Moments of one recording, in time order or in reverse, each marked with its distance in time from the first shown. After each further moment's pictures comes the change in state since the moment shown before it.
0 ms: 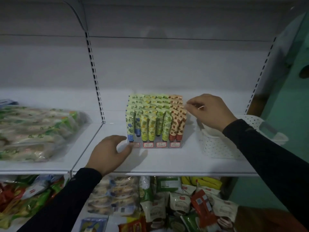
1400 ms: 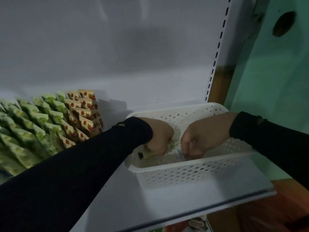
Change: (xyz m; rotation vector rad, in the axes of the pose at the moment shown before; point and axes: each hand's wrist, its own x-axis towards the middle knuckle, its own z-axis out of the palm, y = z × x) left_hand 0.186 0.286 0.174 0.532 -0.996 0.523; right_hand 0.001 0.212 -0.021 -0.030 -1.174 0.138
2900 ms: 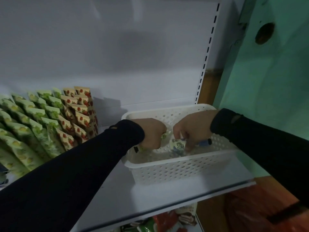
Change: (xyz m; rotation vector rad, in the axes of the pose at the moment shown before) left_hand -0.008 0.003 0.012 -0.157 0.153 0.019; right_hand 0.003 0.000 0.000 -0.275 0.088 0.211
